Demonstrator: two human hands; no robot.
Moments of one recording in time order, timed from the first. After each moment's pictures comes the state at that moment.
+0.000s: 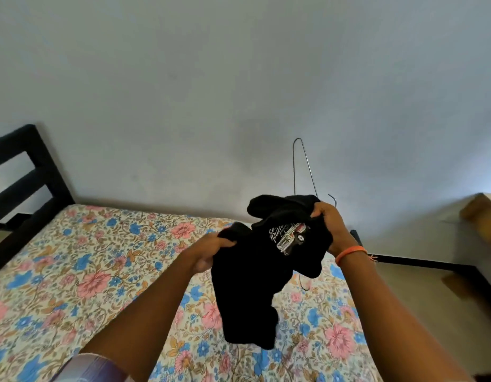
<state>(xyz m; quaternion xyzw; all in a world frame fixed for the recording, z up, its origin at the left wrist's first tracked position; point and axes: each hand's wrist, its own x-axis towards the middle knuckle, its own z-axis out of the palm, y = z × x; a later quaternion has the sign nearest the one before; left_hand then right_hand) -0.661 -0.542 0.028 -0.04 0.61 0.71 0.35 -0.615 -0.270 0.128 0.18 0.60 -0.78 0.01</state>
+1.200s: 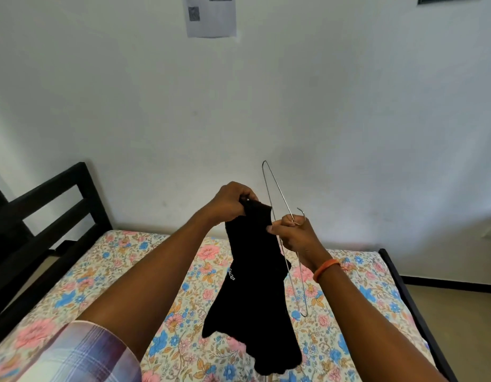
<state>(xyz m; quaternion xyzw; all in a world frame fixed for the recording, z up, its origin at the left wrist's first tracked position) -0.664 -0.541 0.192 0.22 0.90 0.38 0.01 -0.600 -0.344 0.130 -0.03 0.68 -0.73 0.00</state>
